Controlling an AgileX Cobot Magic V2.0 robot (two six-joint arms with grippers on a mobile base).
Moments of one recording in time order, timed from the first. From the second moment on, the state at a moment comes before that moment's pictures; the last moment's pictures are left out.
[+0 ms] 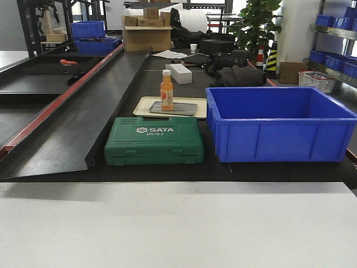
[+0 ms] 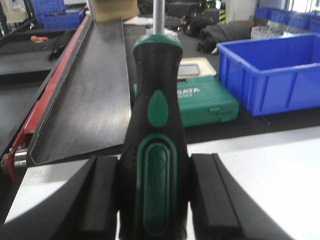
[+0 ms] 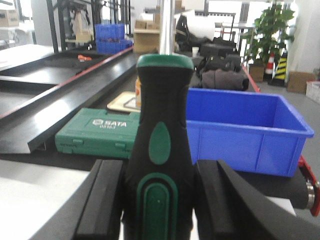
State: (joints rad) left arm -0.11 0.61 -0.96 -0.09 0.59 0.08; right arm 0.09 0.56 -1.03 0.09 0.61 -0.11
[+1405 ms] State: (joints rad) left arm -0.11 0.59 -0.96 -0.10 0.58 0.08; right arm 0.09 0.50 -1.03 0.09 0.67 -0.11
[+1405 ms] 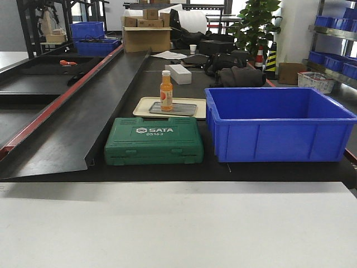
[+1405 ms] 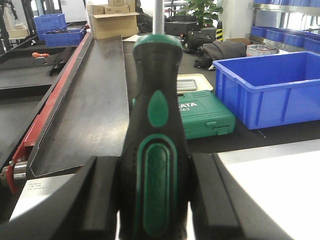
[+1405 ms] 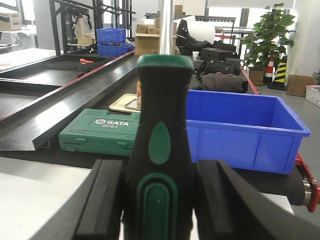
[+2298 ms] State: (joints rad) left arm -0.11 0.59 -0.96 -0.10 0.58 0.08; right arm 0.09 0.50 -1.03 0.09 0.67 -0.11
